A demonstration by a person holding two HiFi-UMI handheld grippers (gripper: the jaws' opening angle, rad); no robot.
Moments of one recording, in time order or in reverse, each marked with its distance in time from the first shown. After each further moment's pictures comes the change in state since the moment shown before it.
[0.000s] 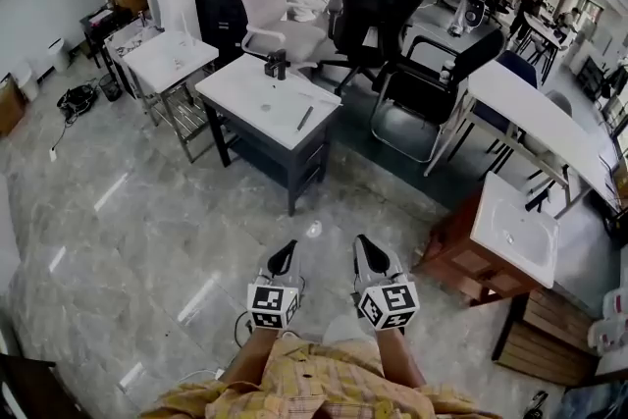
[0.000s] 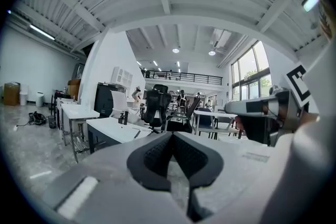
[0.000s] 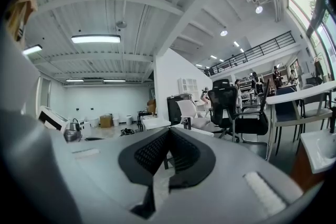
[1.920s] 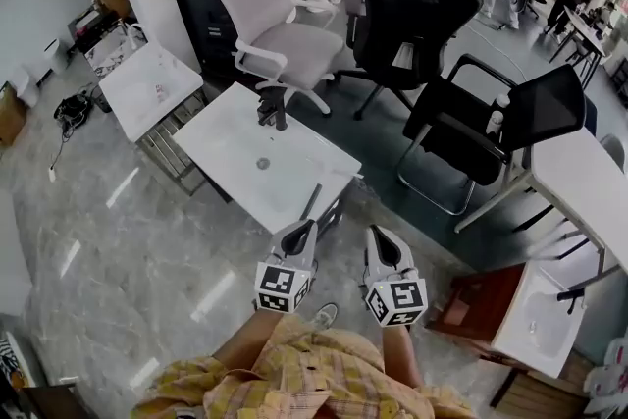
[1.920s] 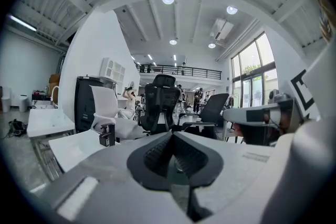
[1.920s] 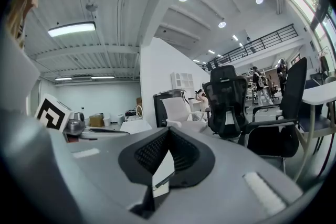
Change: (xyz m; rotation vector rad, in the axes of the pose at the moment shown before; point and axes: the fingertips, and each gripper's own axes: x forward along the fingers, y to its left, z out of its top) left arm 0.477 0.198 0.108 0.034 0.052 -0.063; right arm 0.448 -0.250 0.057 0.013 0.035 -0.023
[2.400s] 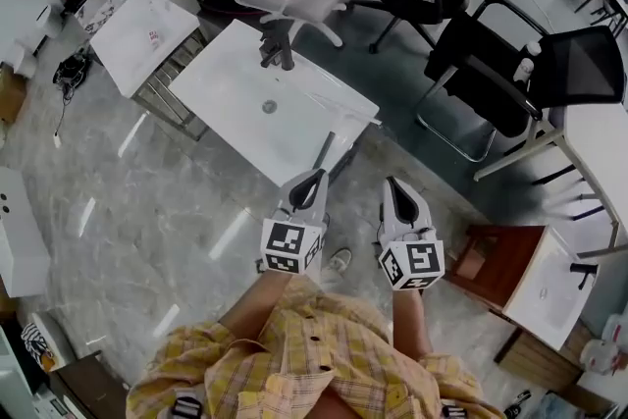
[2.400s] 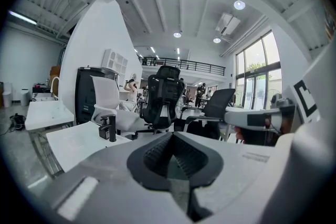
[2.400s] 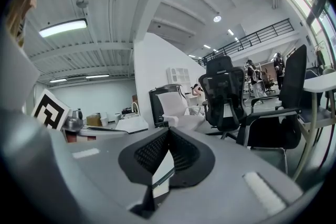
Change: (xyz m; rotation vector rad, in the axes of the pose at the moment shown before) left arm 0.038 0.035 -0.017 -0.042 0.079 0.013; right arm 0.049 -0.017 -0.024 0.046 0.053 -0.027
